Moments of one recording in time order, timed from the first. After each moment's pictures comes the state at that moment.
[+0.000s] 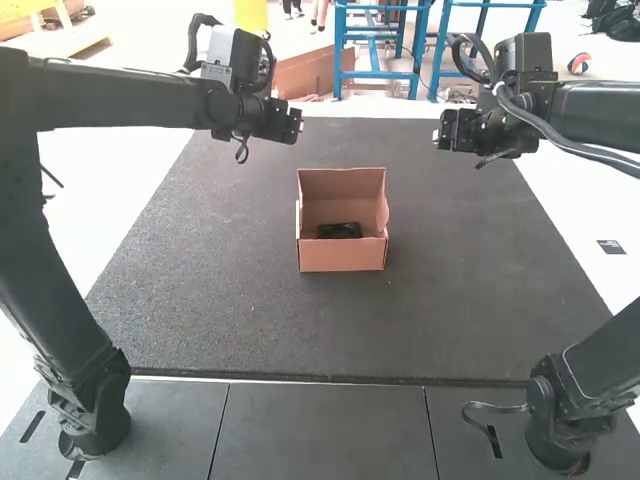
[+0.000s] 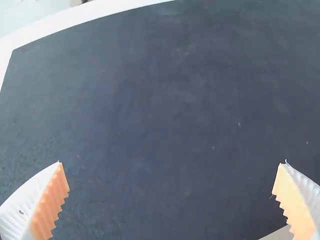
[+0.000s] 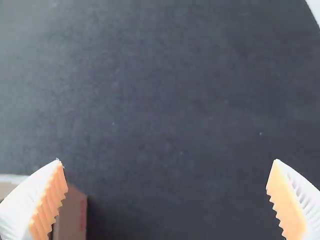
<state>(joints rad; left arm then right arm) -0.40 1.60 1.27 -0.11 -0.22 0.00 0.21 1.40 1.09 -0.30 0.04 0.10</state>
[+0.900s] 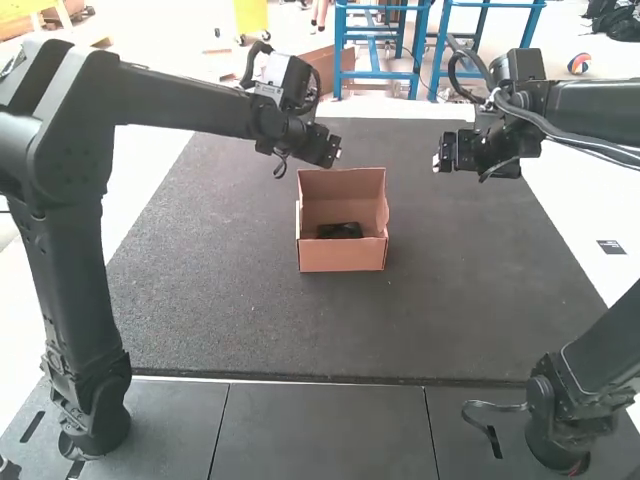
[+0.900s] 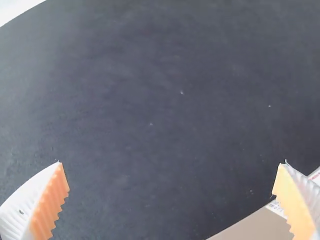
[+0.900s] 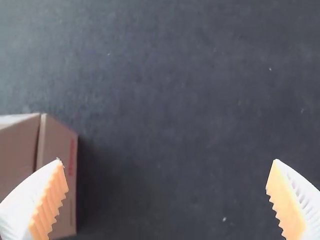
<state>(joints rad) -0.50 1.81 1.39 -0.17 -0.20 0.01 0.18 1.46 1.13 -0.48 -0.03 0.08</state>
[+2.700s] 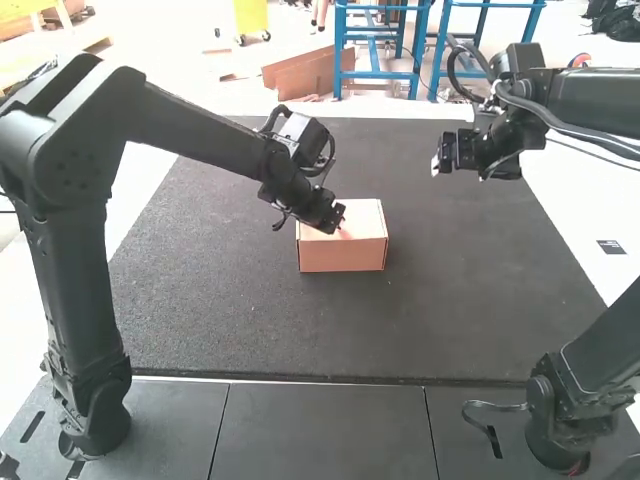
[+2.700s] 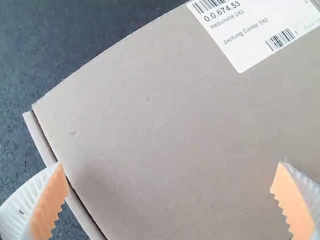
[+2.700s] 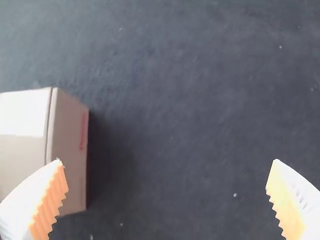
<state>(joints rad) -0.59 1.82 1.19 -0.27 -0.12 -0.04 0.18 1.47 1.19 -0.61 -0.07 0.08</state>
